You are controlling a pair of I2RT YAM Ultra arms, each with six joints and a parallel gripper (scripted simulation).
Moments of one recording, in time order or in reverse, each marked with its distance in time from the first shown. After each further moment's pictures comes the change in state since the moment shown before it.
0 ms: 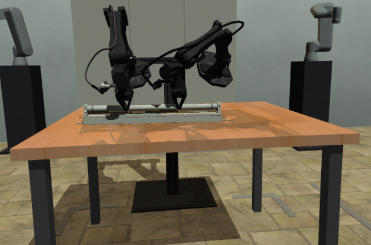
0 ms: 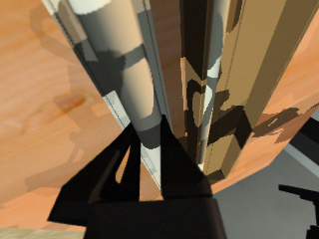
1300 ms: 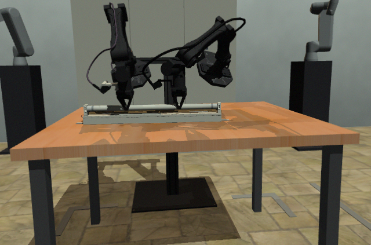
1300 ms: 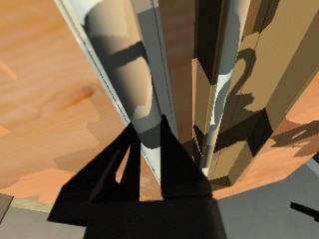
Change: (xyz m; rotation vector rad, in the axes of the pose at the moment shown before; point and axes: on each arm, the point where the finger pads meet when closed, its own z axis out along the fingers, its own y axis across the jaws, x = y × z) left arm 0.001 0.000 0.000 -0.153 -0.002 -0.001; right arm 0.001 0.000 0.000 -0.155 0.002 0.000
